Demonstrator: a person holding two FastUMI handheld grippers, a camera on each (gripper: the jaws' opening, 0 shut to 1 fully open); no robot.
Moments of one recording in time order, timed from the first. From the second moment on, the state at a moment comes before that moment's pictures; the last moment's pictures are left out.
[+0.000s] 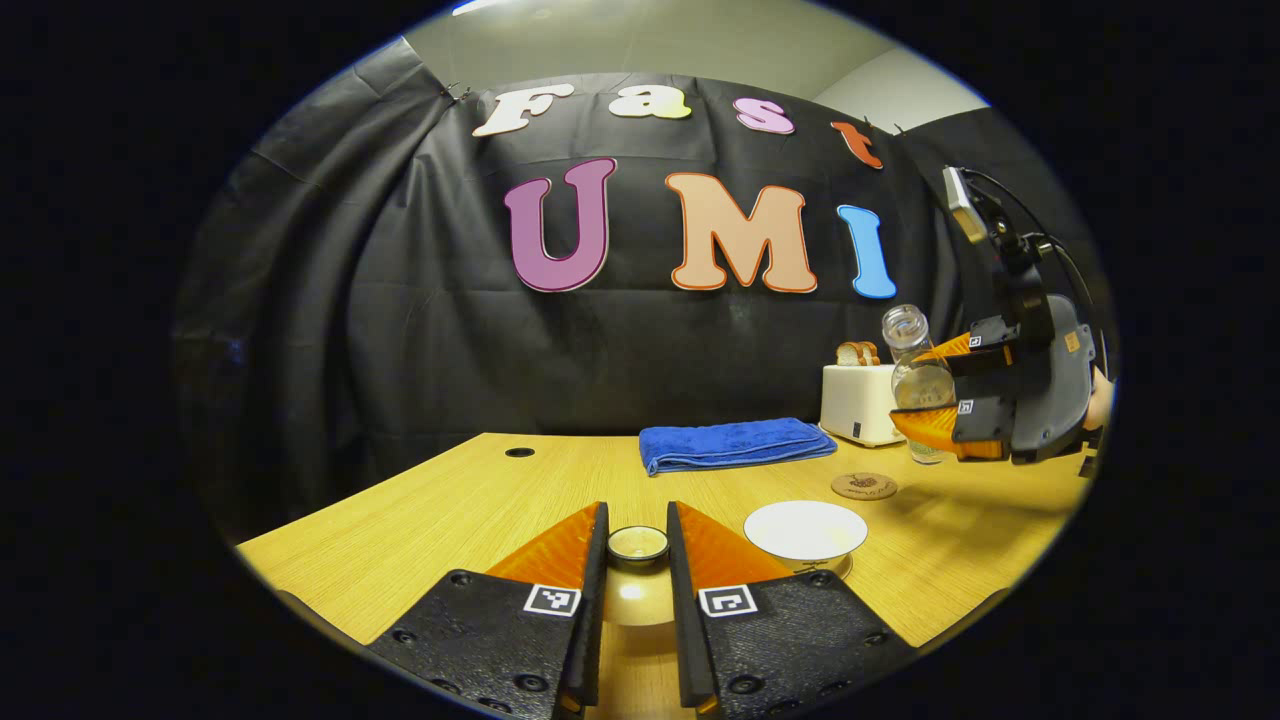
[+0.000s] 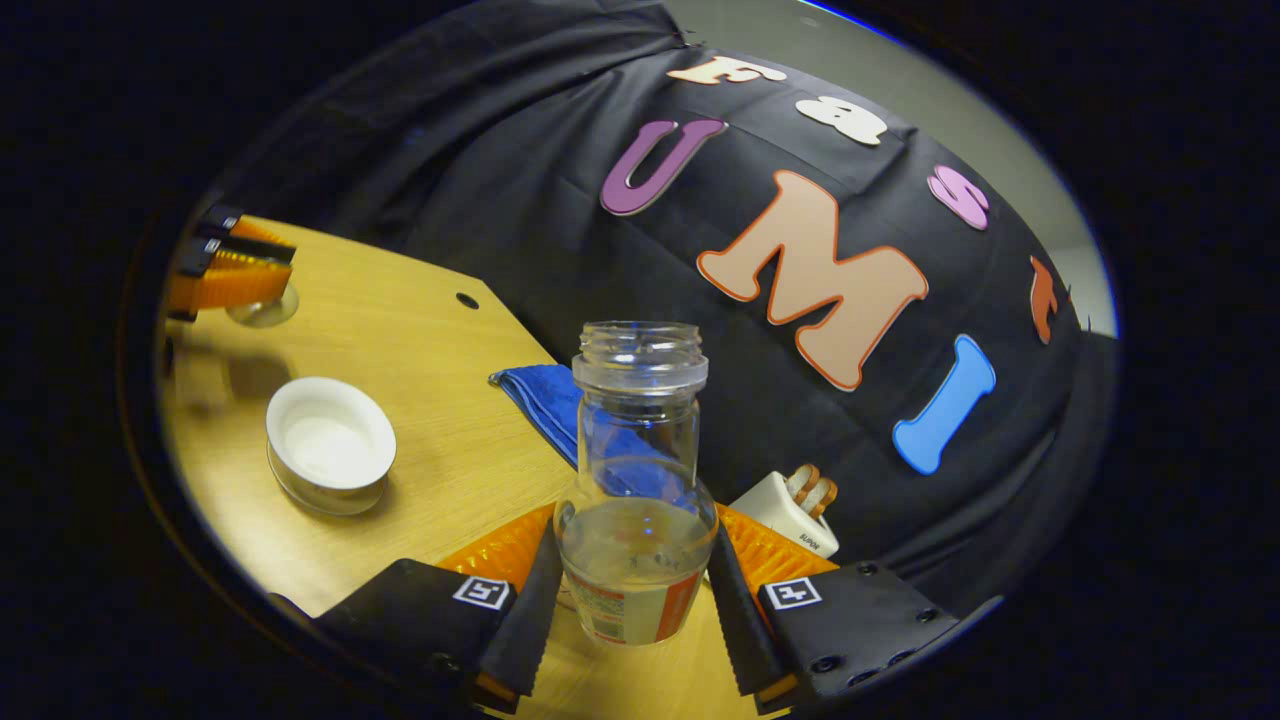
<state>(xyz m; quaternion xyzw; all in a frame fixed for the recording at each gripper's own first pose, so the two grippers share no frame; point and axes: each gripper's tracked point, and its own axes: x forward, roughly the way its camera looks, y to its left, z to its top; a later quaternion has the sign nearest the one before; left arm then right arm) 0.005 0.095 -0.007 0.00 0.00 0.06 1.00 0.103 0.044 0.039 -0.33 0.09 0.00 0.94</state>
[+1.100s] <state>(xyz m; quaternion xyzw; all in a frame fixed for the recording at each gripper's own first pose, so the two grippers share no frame) 0.005 0.095 -0.008 0.00 0.00 0.06 1.00 0.184 -0.014 0.002 0.01 0.08 -0.04 1.00</state>
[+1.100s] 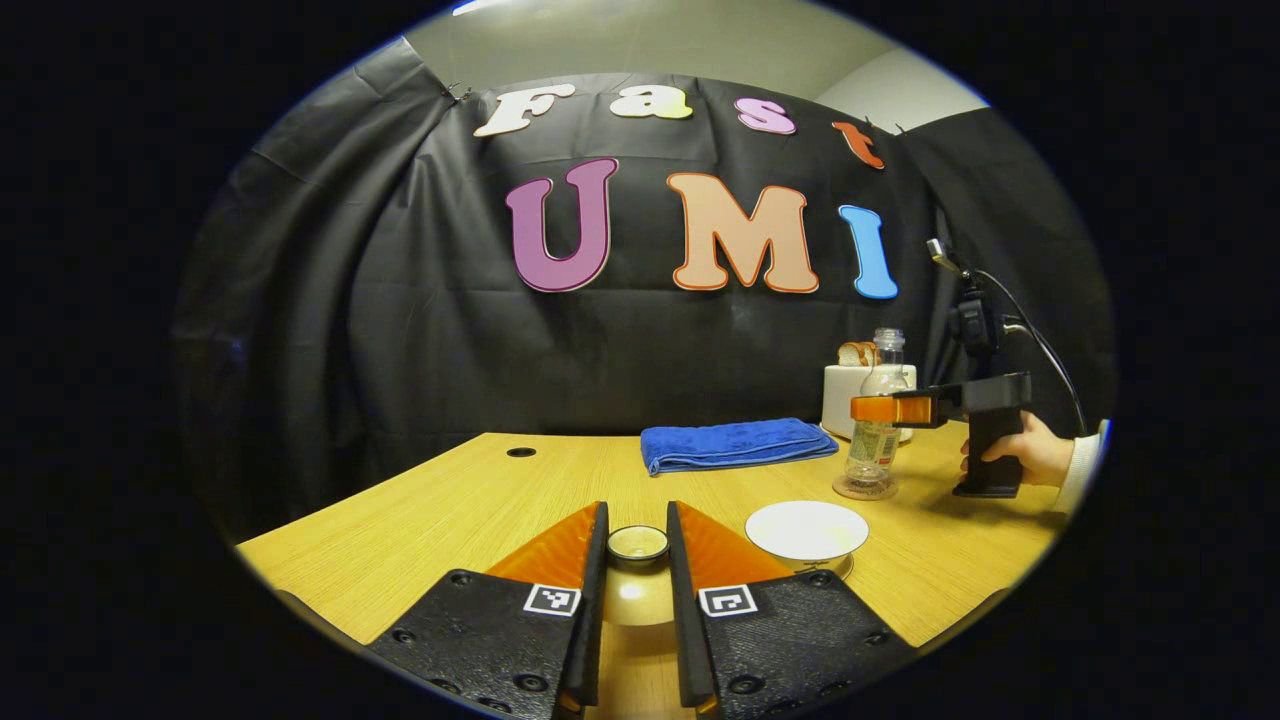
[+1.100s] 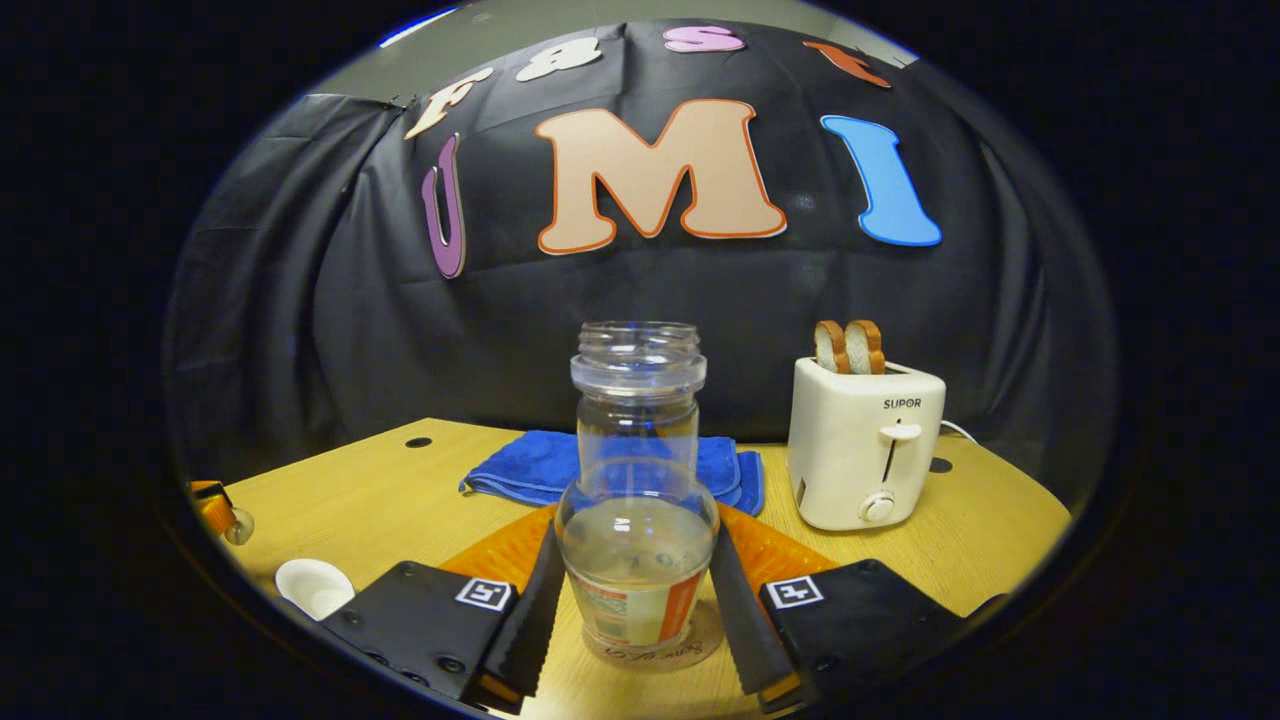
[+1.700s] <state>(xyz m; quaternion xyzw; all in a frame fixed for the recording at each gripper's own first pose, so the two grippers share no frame) 0.004 0.096 -0.008 0.00 0.00 0.06 1.00 0.186 -0.022 -0.013 0.00 0.10 -0.04 0.99</state>
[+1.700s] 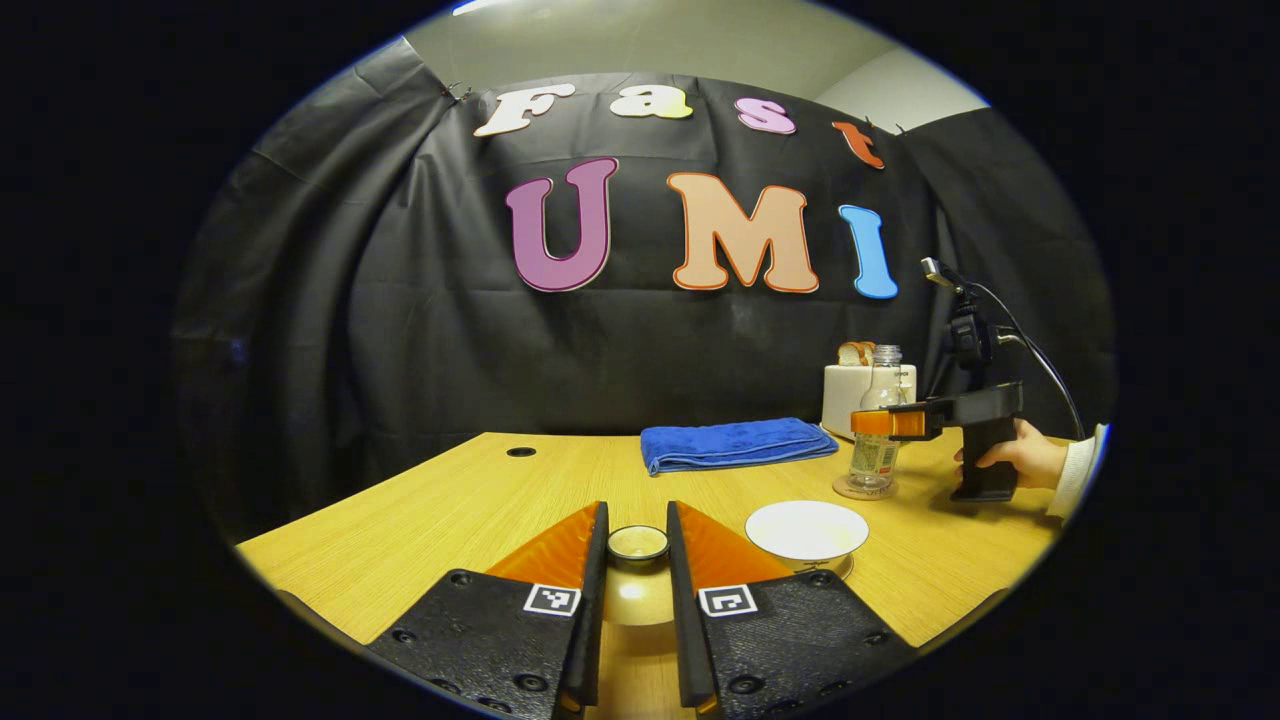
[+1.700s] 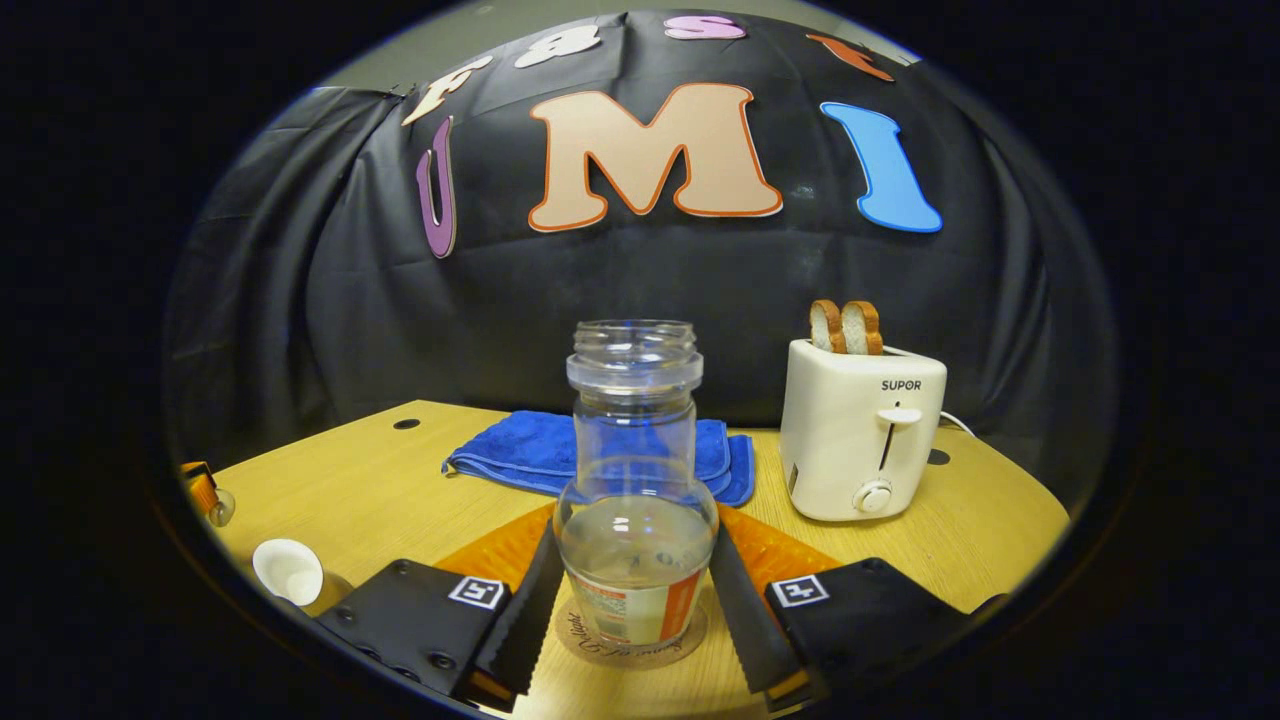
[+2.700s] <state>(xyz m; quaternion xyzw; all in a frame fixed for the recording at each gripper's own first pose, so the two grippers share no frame) 0.005 0.095 -0.009 0.00 0.00 0.07 1.00 0.120 -0.034 -0.023 0.00 0.08 -0.03 1.00</state>
